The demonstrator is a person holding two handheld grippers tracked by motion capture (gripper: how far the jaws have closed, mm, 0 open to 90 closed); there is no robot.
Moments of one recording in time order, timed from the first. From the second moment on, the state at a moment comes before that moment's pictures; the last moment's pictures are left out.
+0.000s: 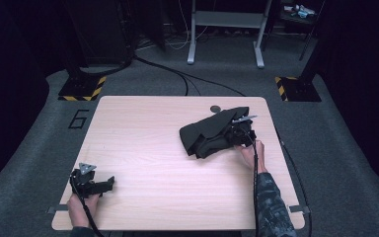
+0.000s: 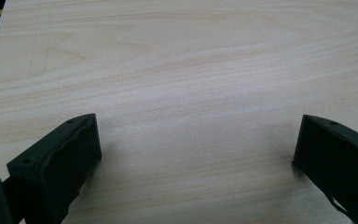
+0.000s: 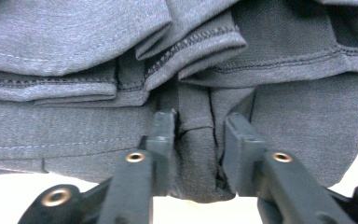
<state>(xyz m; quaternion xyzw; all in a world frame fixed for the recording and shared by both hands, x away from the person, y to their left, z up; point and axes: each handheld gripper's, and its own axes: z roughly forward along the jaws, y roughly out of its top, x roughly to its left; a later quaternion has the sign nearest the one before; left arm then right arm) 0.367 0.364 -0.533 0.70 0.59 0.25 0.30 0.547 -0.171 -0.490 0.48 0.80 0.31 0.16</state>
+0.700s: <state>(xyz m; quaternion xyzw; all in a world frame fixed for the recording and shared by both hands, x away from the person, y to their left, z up) 0.367 0.364 -0.533 0.70 0.59 0.25 0.30 0.488 -0.158 -0.493 0.50 0.78 0.34 0.15</state>
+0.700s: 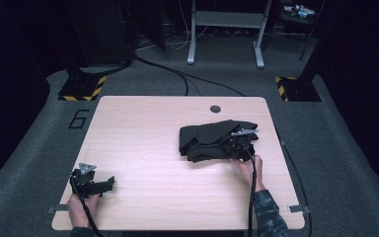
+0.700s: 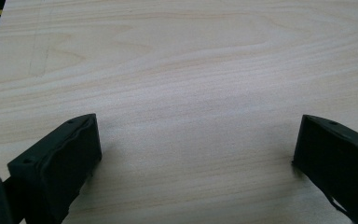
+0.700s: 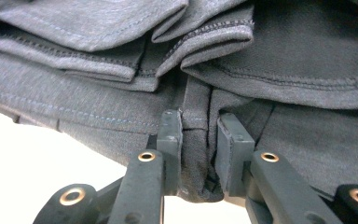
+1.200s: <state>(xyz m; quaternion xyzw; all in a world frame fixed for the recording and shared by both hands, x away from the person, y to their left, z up) 0.367 0.364 -0.533 0.70 0.59 0.26 0.30 0.433 -0.145 -0.494 0.49 0.79 0.35 0.15</state>
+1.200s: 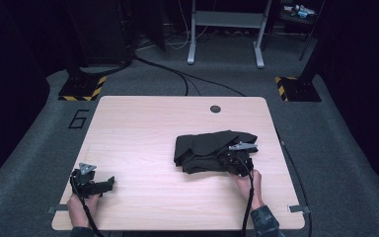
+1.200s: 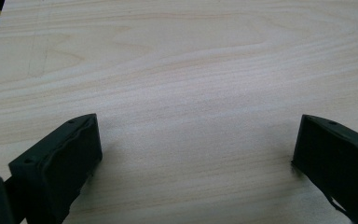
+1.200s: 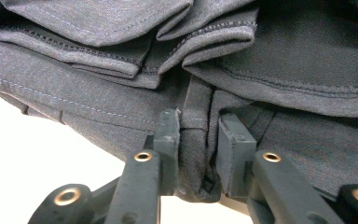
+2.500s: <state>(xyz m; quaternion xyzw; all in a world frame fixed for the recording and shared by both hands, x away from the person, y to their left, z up) 0.367 0.364 -0.533 0.70 0.59 0.25 0.30 0.470 -0.157 -0.504 0.49 0.78 0.36 0.13</state>
